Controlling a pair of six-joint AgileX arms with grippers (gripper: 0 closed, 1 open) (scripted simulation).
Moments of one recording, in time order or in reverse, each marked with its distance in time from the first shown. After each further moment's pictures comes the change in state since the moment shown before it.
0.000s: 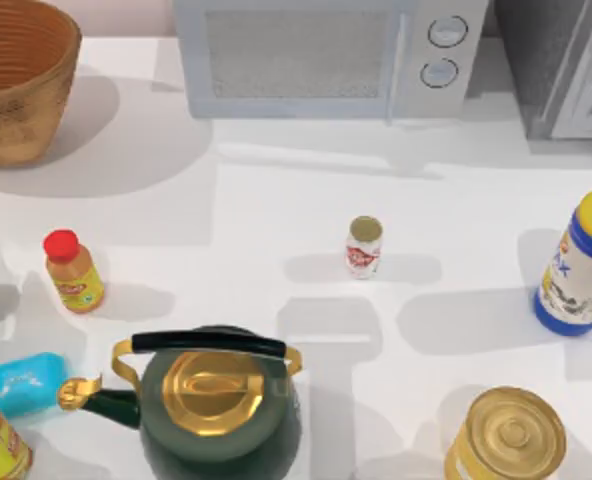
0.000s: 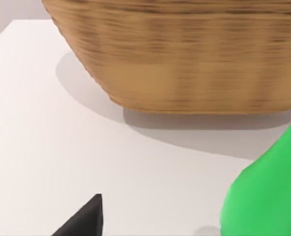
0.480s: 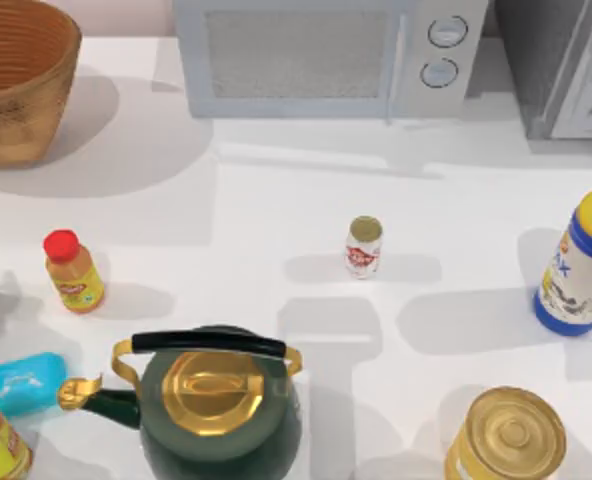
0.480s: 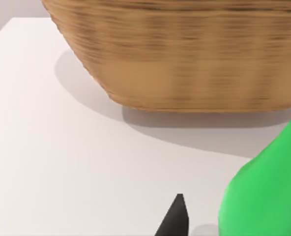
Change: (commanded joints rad) left arm 0.000 0.000 0.000 0.000 0.000 0.000; right arm 0.000 0.000 0.000 0.000 0.000 0.000
